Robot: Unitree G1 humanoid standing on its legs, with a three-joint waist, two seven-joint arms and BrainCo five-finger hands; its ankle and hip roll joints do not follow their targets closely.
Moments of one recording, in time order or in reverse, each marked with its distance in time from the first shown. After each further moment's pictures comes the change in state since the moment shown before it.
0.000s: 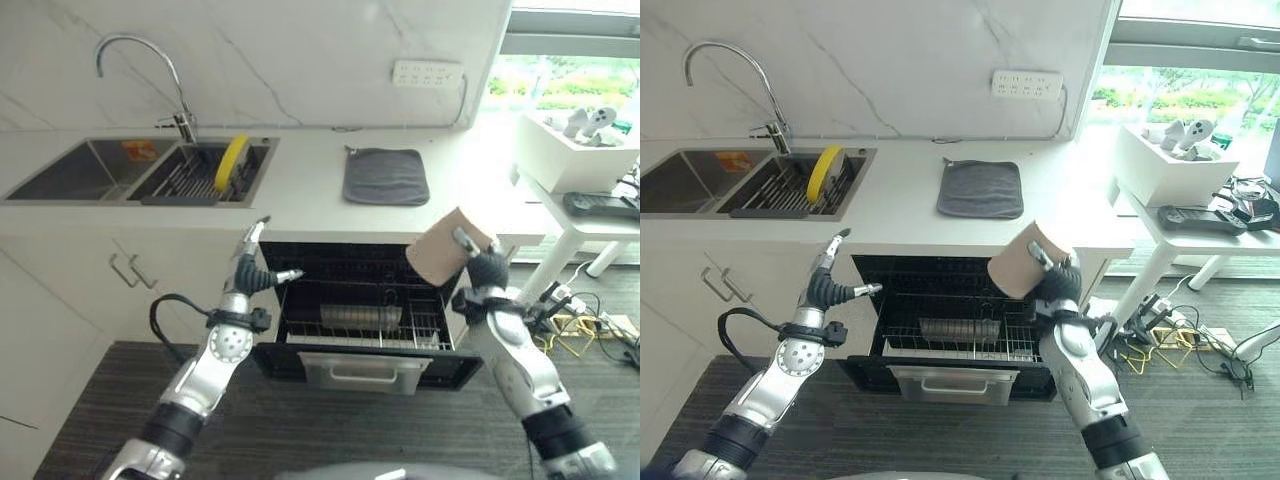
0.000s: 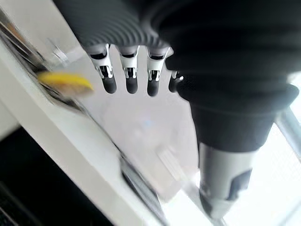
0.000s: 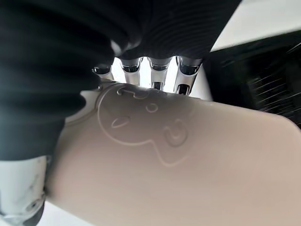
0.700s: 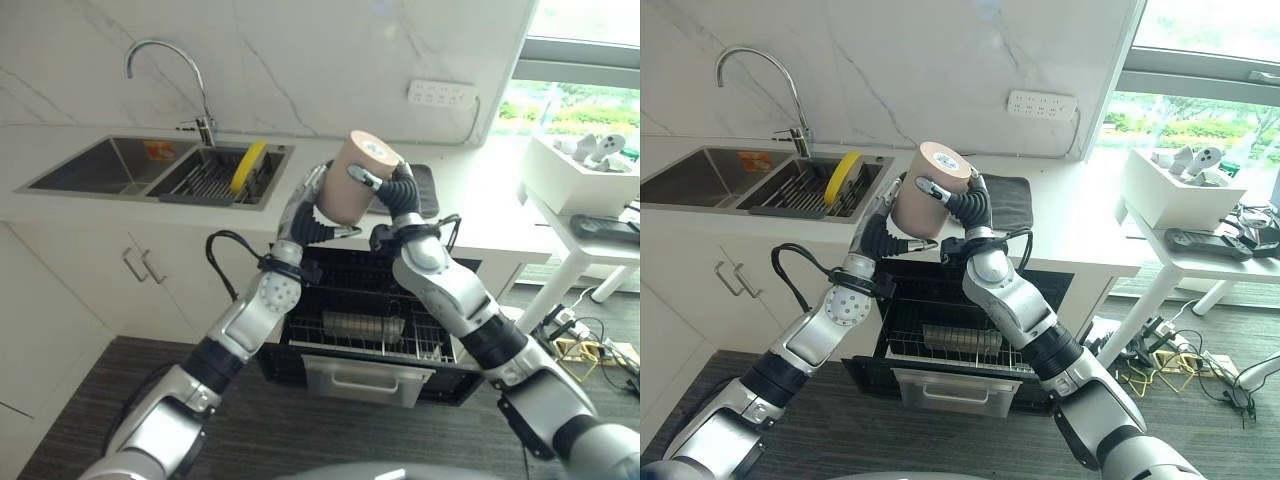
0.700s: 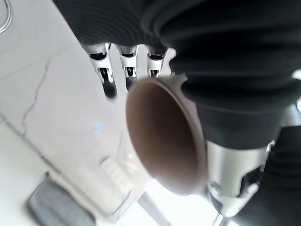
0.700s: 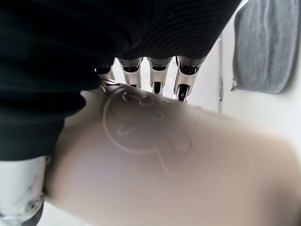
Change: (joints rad) left arm -0.414 -0.101 -0.267 0.127 -0.004 0.139 0.100; right arm -0.605 0.101 0.284 0.045 -0.078 0.150 -0.173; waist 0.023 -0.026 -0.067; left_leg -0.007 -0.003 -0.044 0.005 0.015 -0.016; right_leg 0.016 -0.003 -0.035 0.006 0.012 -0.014
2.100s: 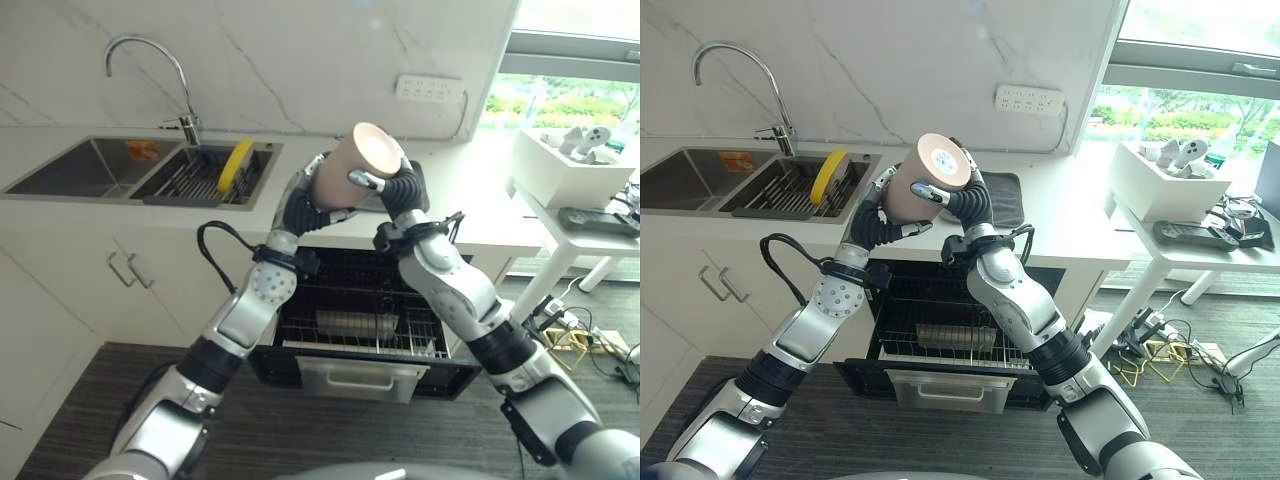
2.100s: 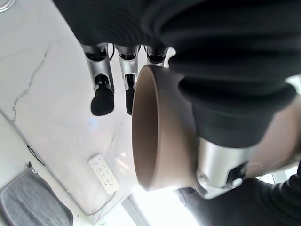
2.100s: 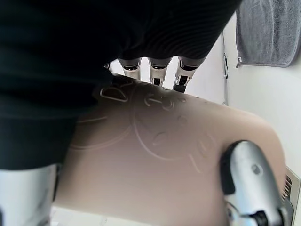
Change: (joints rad) left arm -0.007 -0.021 0.127 -0.149 -0.077 0.065 -0.066; right arm 0.012 0.021 -0.044 -0.090 0.064 -0.018 0.140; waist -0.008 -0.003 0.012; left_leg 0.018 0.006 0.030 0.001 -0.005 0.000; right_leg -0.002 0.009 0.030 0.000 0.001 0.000
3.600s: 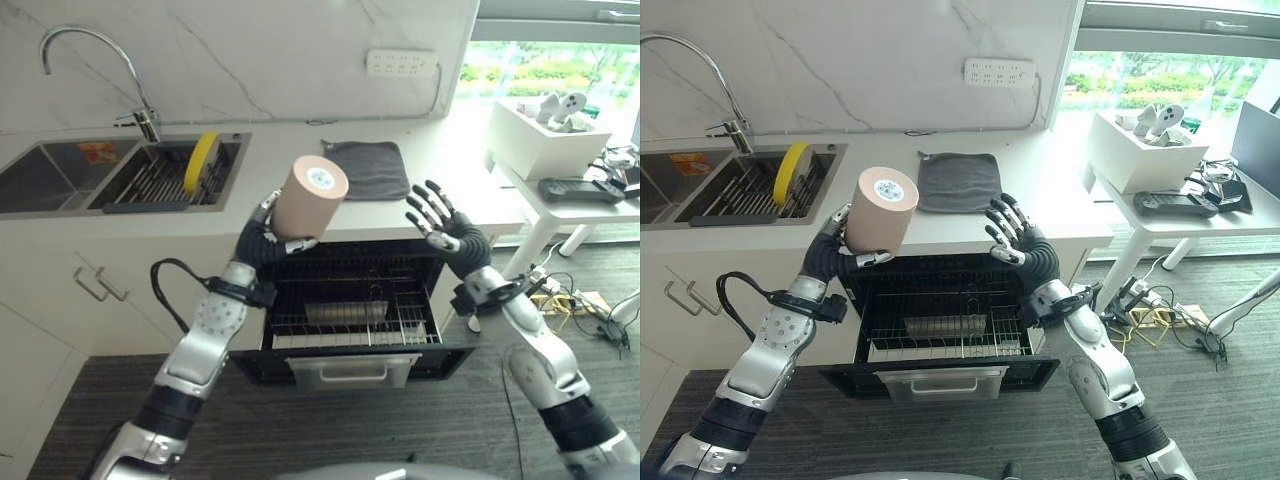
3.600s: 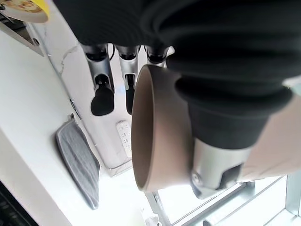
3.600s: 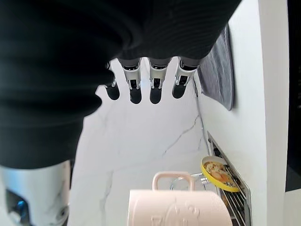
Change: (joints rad) left arm 0.244 0.068 0.201 -0.071 -0.195 -0.087 -0.226; right arm 0.381 -0.225 -0.179 -0.147 0.127 -0.095 0.469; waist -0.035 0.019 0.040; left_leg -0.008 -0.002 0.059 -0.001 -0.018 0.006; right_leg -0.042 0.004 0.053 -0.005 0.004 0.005
